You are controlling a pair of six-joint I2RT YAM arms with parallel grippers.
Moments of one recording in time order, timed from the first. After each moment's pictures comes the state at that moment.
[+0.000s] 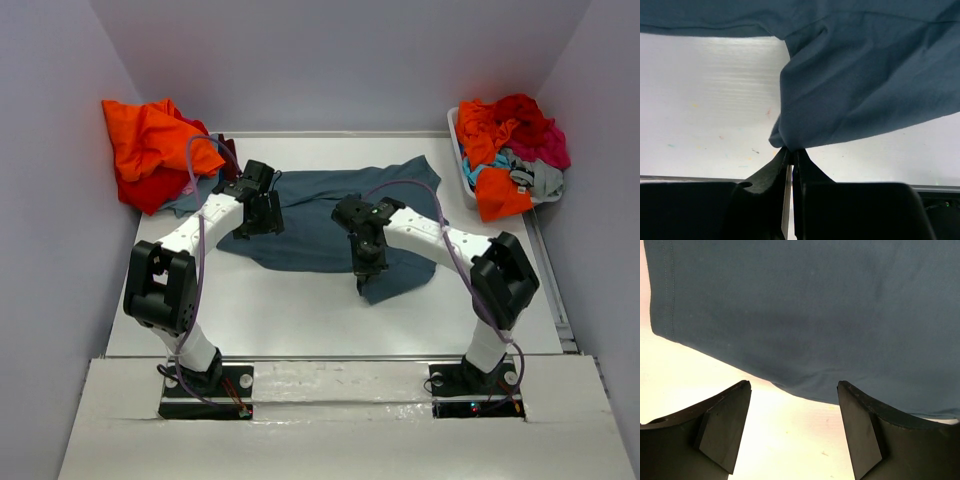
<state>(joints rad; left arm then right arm) -0.36 1.65 1.24 -0.72 -0.17 -0.50 0.79 1.81 1.39 -1.05 0.09 0.76</state>
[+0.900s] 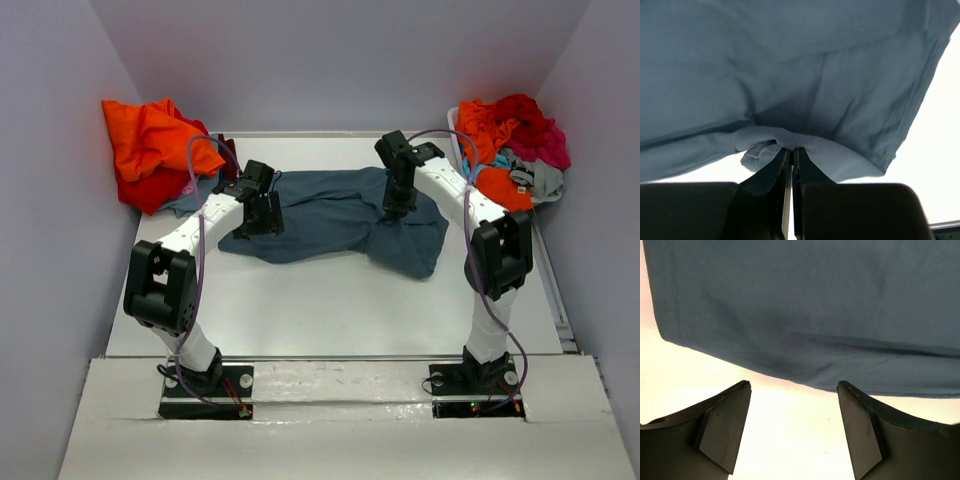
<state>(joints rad) -0.36 1.65 1.24 -0.72 -0.16 -0.48 0.43 1.95 1.78 -1.10 0.24 0.65</state>
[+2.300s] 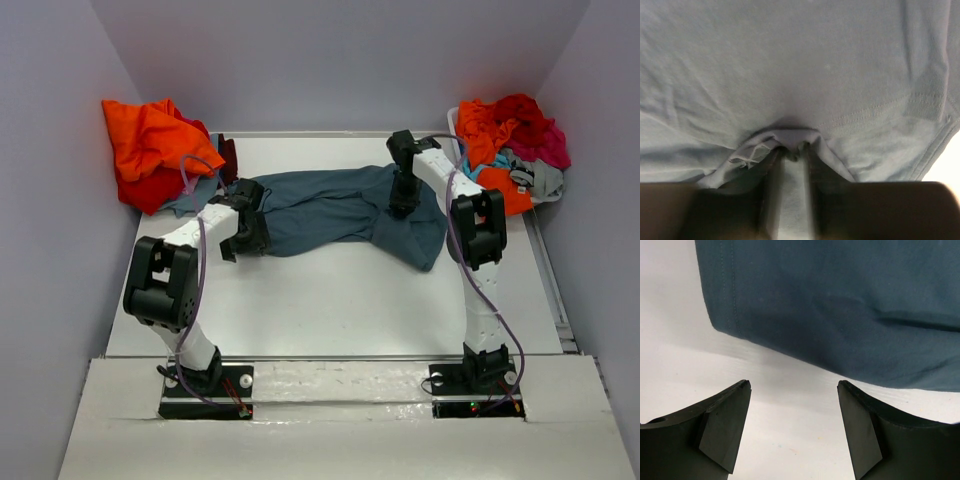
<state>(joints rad) -0.30 1.67 1.09 -0.70 -0.21 -0.54 0.28 2.31 2.03 -1.11 0.16 0.56</state>
